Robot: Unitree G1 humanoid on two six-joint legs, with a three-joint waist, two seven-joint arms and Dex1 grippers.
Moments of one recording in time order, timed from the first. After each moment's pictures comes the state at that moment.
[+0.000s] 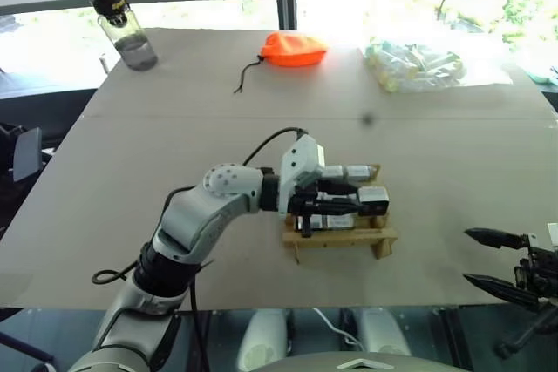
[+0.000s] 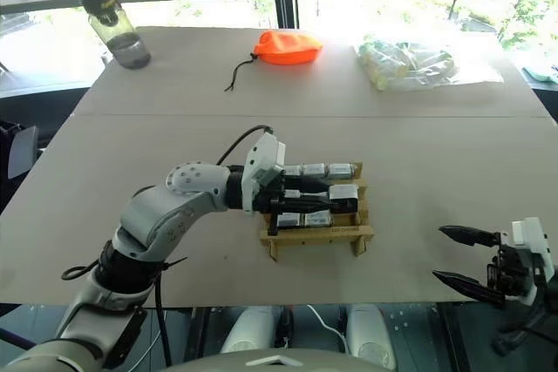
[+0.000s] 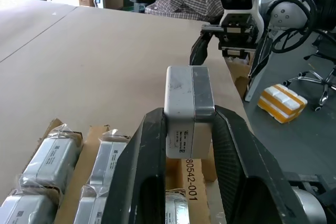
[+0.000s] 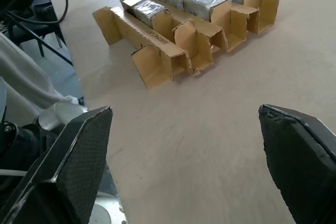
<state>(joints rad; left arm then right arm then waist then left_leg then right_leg) -0.49 0.50 -0.28 -0.38 -0.55 0.65 -0.98 0.32 -0.79 -0.39 0.01 0.72 0.06 1.51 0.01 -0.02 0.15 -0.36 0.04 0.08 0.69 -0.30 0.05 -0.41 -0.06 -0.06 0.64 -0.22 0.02</state>
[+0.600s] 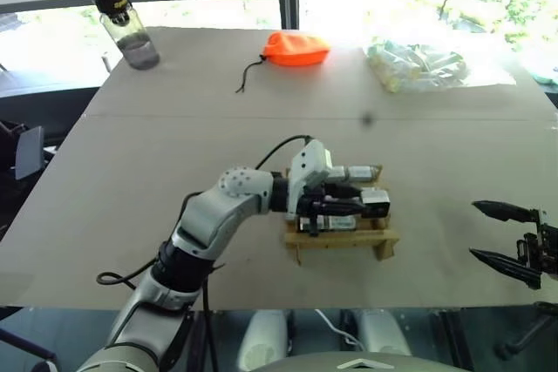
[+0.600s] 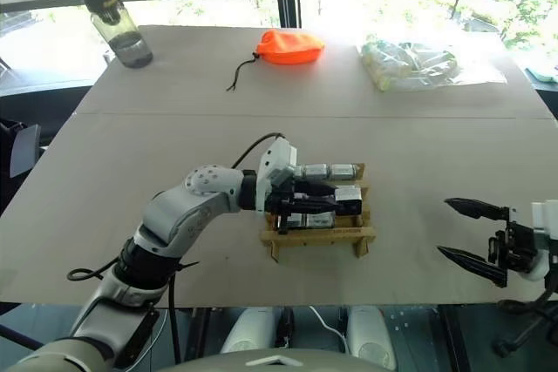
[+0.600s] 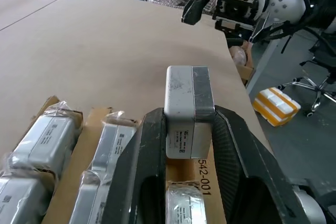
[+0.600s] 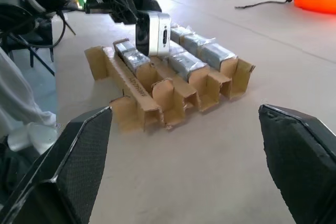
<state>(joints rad) -0.51 0.44 -0.33 -0.24 -0.49 0.62 -1.01 0.16 -0.82 -0.33 0.15 0.79 -0.12 1.54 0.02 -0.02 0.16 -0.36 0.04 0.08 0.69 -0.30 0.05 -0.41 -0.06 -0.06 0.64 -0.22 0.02</state>
